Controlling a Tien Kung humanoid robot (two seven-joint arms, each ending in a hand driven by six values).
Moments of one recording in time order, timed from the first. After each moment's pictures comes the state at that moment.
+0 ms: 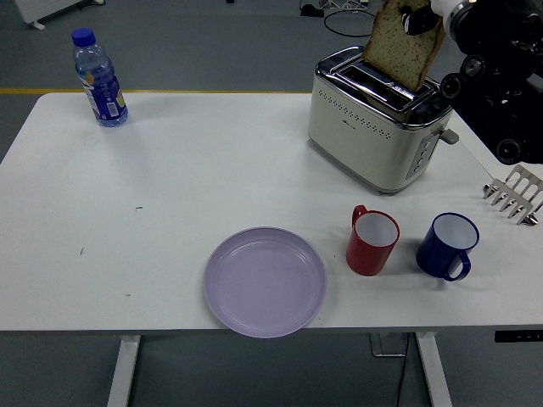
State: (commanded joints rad) left arm -0.09 0.03 -1.01 -0.18 1.12 0.20 0.26; right arm 1.30 -0.18 0.73 0.76 -1.78 -0.06 -0.43
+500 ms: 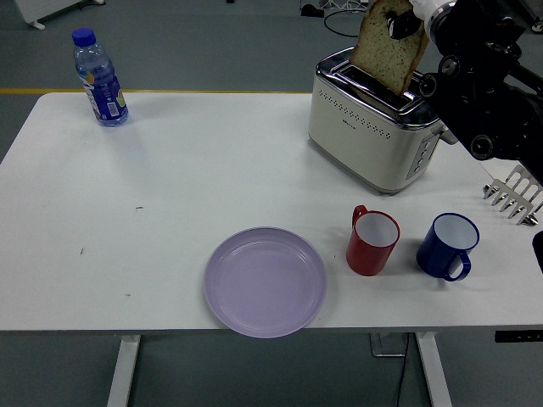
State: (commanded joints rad) left arm -0.10 0.03 -1.01 -0.18 1.11 0.20 0.26; right arm 1.32 -0.11 0.73 0.66 -1.79 -0.08 -0.42
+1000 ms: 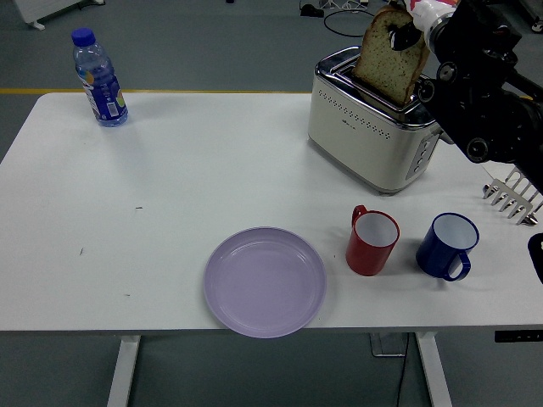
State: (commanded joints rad) left arm -0.10 0.03 -1.00 -0.18 1.10 0.21 0.26; right arm 1.31 -0.09 0.72 0.62 -1.77 -0.06 -0.41
